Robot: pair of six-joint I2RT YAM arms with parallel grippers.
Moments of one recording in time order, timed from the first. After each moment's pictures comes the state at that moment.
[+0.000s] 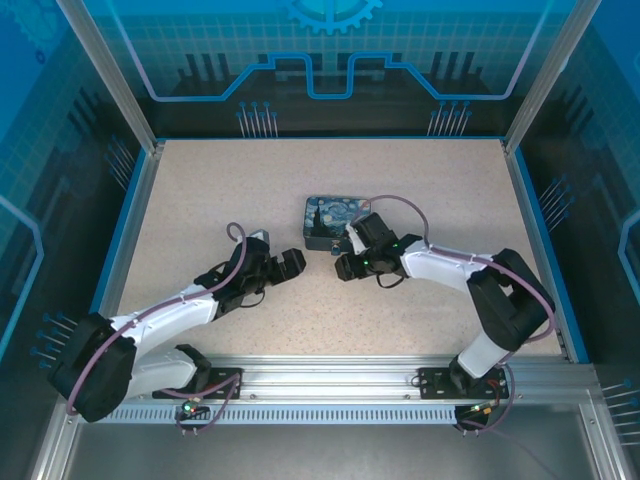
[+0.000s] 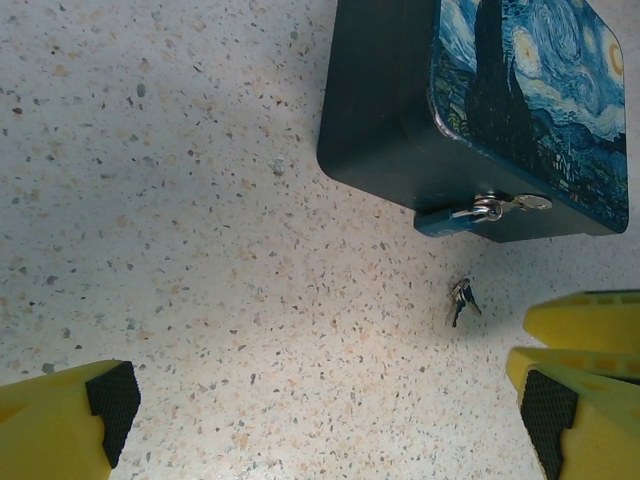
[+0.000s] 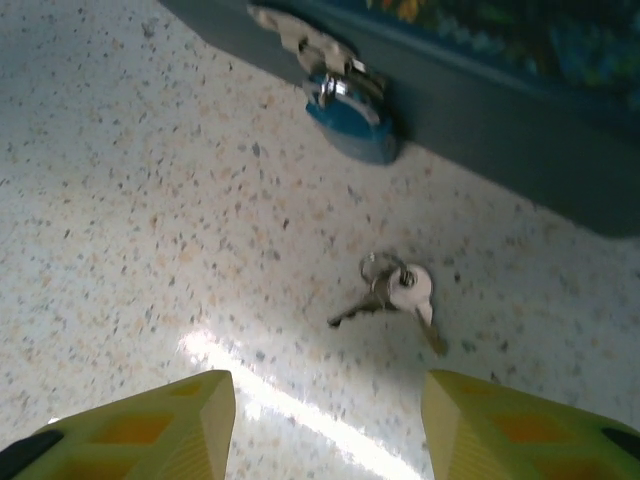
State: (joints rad) left arm -0.56 1.18 0.51 -0.05 -0.01 -0.91; right arm 0.64 1.63 0.91 -0.32 -0.14 0.31
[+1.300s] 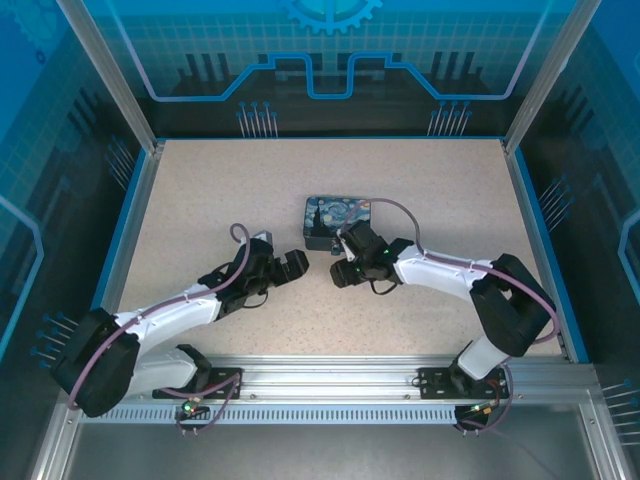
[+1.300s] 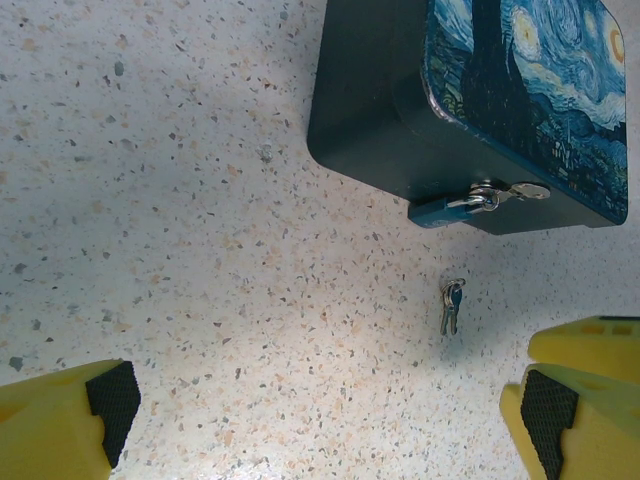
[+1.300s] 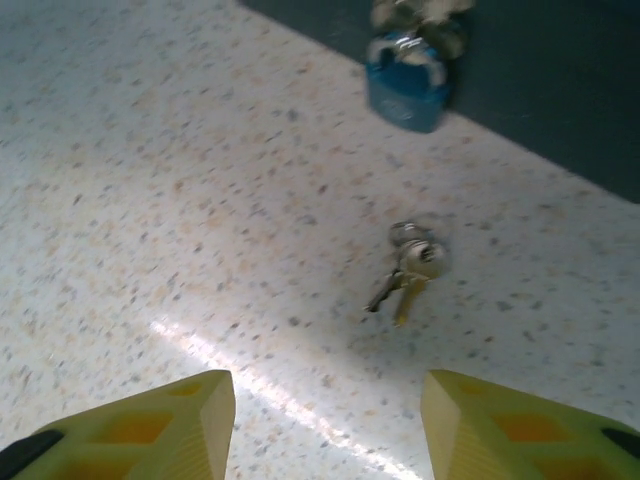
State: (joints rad) left arm -0.59 1.20 0.51 -0.03 -0.02 -0.93; right arm 0.75 1.61 0.95 -0.41 0.00 0.37
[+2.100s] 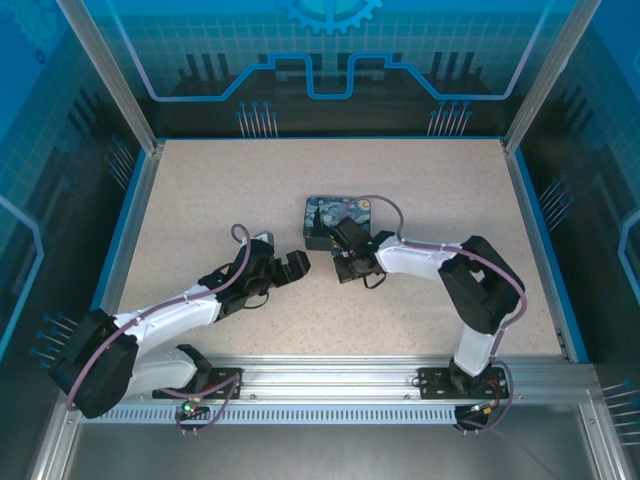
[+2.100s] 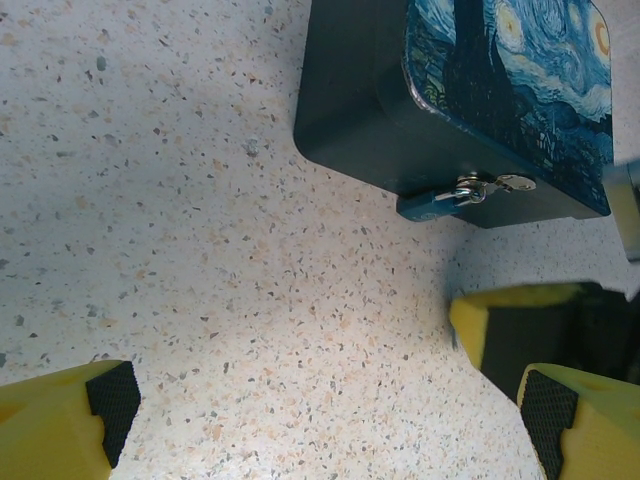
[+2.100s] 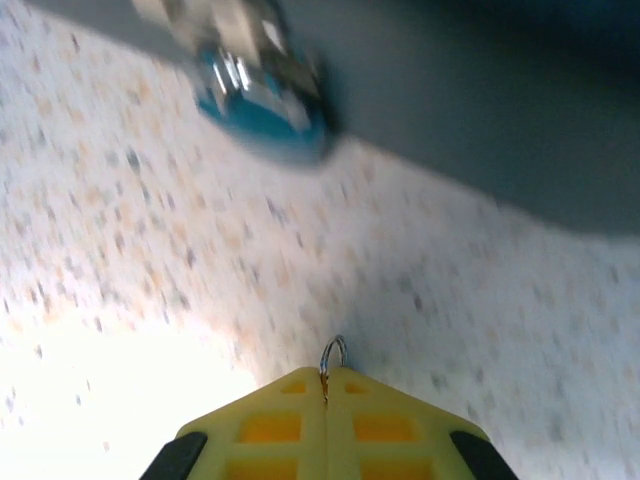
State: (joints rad) left arm -0.60 1.19 0.51 -0.03 -0.02 -0.93; right arm 0.73 1.75 1.01 -0.45 0.09 0.44
